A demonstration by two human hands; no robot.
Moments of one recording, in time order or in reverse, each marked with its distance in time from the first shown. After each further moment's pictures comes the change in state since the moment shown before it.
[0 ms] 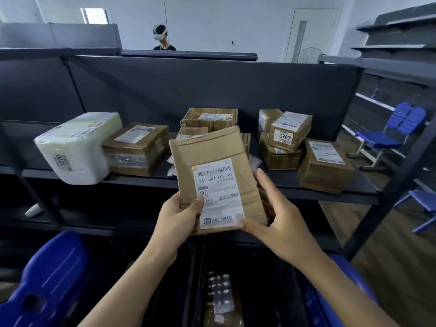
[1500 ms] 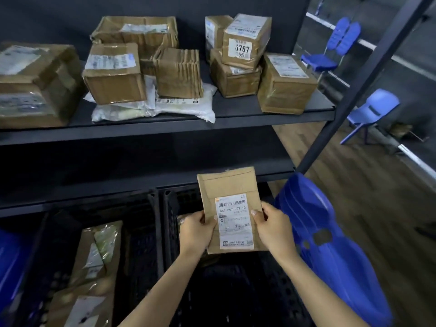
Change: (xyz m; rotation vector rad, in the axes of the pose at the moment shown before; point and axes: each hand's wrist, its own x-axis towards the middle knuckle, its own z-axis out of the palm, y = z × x) left_hand 0.001 -0.210 0.074 0.547 -0.237 -0.214; right_hand -0.115 0.159 0.060 -0.357 0.264 0.803
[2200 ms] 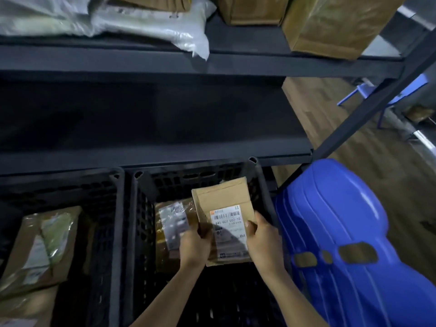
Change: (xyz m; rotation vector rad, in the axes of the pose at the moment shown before) left_hand 0.085 -0.115 0.123 0.085 -0.070 -0.157; right_hand 0.060 0.111 0.114 -0.196 -0.058 0.072
